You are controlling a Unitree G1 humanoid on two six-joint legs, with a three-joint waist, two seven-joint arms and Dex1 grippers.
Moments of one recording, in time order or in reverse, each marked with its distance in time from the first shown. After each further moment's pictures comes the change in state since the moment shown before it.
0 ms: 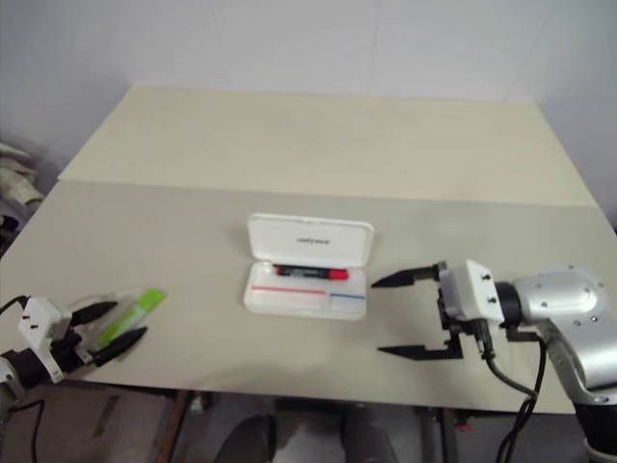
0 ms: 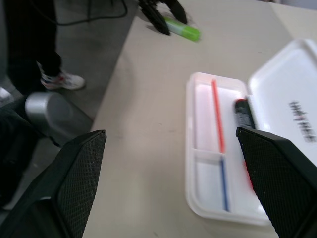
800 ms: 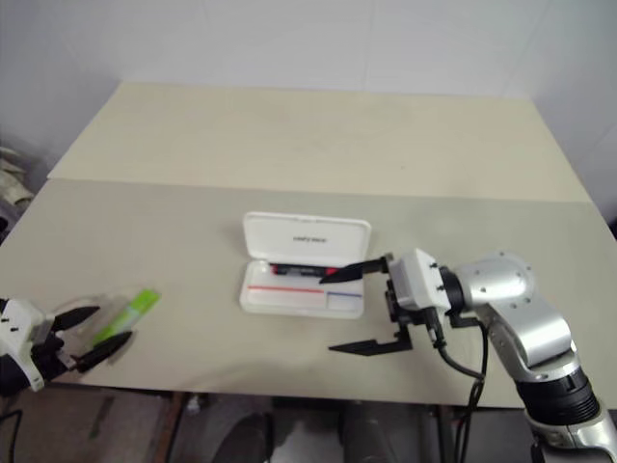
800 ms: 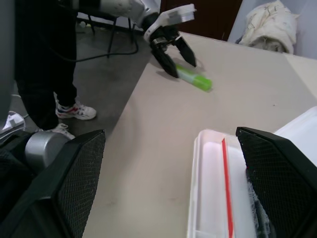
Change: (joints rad) left arm 0.065 0.013 0.077 -0.152 0.005 0.141 0.032; right arm -0.164 0.166 0.193 -0.047 0.010 0.073 -0.034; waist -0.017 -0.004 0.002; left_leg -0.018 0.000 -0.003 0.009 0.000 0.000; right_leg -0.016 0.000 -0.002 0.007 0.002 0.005
